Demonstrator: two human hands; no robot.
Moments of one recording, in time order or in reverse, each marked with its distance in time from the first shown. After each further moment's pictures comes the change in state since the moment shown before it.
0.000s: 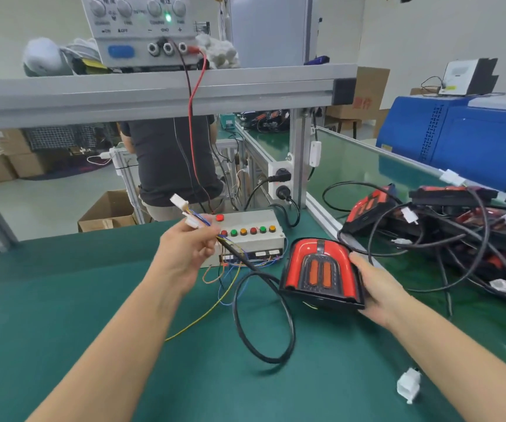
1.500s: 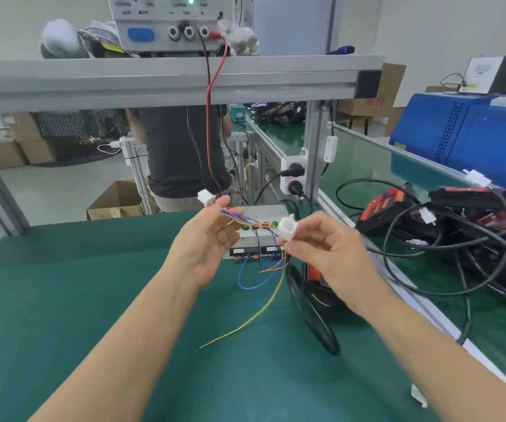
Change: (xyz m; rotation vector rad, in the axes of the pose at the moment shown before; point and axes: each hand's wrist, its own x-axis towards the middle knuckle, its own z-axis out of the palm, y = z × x) left_hand 0.000 0.000 0.003 -0.172 -0.066 -0.104; right_hand -0.059 -0.012 0.083 -0.237 -0.539 -0.764
